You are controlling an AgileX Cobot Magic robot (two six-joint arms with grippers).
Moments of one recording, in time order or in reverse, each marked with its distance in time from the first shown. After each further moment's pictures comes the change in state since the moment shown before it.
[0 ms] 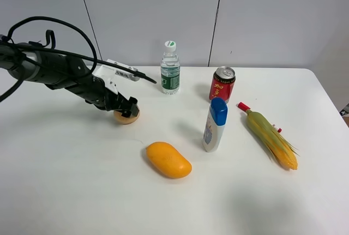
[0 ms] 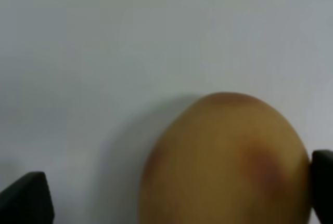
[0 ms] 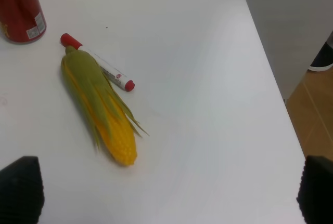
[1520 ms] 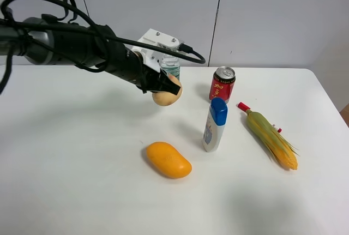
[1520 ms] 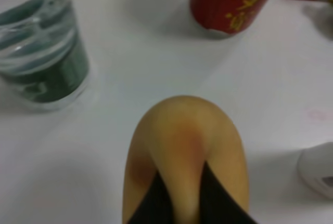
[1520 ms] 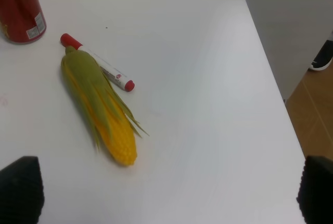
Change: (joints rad) left arm -0.251 -0.086 -0.191 -0.130 0.118 0.054; right arm 0.000 0.000 0.000 0.000 0.000 0.000
